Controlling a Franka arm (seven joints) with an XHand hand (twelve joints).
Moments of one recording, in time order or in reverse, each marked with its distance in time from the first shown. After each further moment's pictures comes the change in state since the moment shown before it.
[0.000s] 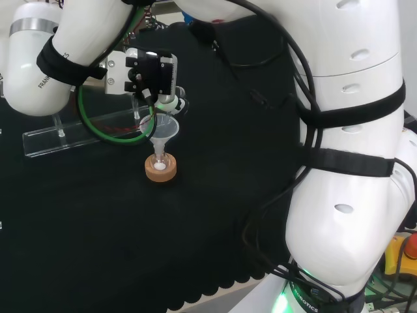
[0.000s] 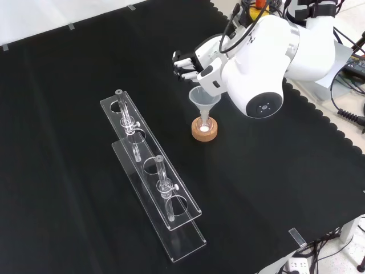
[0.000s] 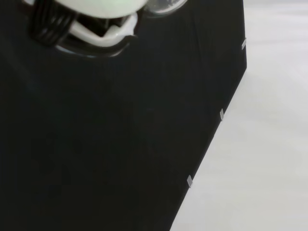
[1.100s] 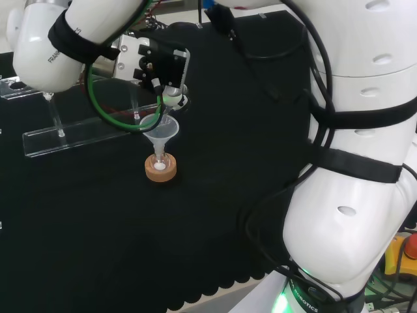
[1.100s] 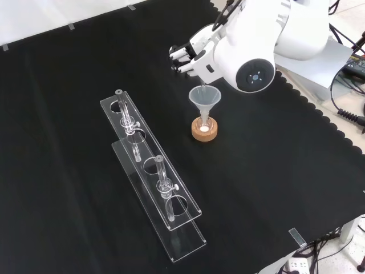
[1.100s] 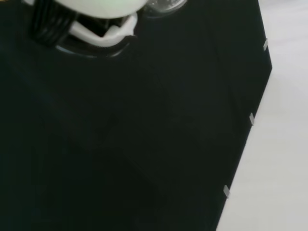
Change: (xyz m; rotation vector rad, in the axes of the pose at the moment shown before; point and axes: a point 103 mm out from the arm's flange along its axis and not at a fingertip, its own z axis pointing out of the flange) arm -0.013 -0.001 0.017 -0.051 0.167 -0.012
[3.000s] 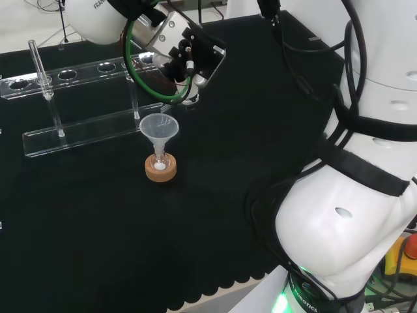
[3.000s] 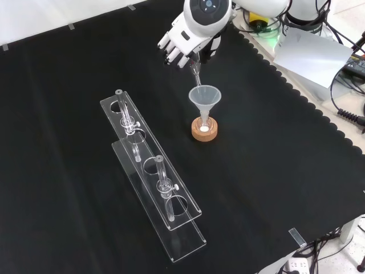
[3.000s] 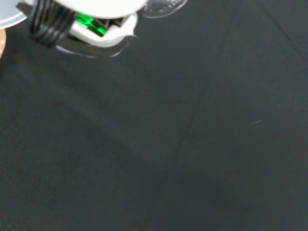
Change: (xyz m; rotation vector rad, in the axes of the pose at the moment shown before) arm -0.020 0.014 0.049 -0.085 0.401 -0.071
